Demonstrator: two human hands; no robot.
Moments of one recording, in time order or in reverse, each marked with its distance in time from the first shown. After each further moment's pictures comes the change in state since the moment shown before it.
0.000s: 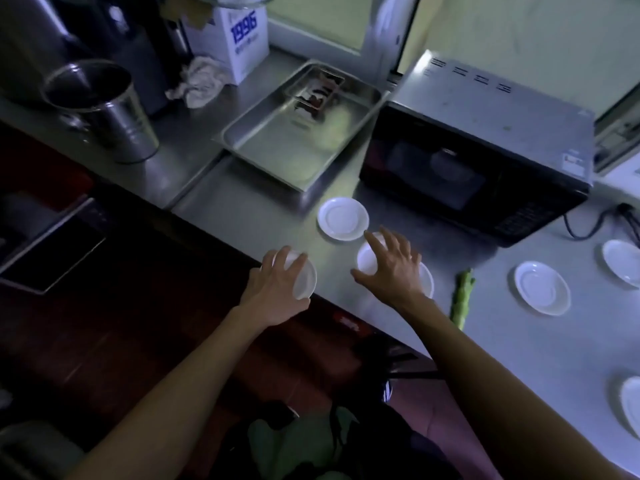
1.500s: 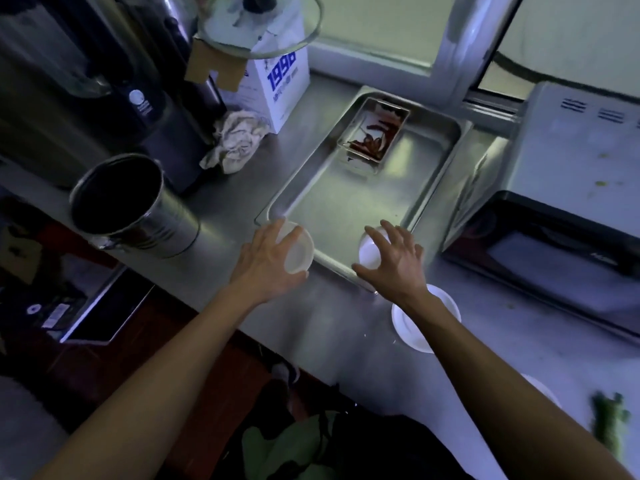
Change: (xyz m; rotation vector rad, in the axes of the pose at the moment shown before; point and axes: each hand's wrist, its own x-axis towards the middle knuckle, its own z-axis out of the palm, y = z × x) left_hand 0.244 -0.192 -0.148 0.060 0.105 -0.040; right_hand 0.289 -0.117 0.033 0.228 -0.027 0.015
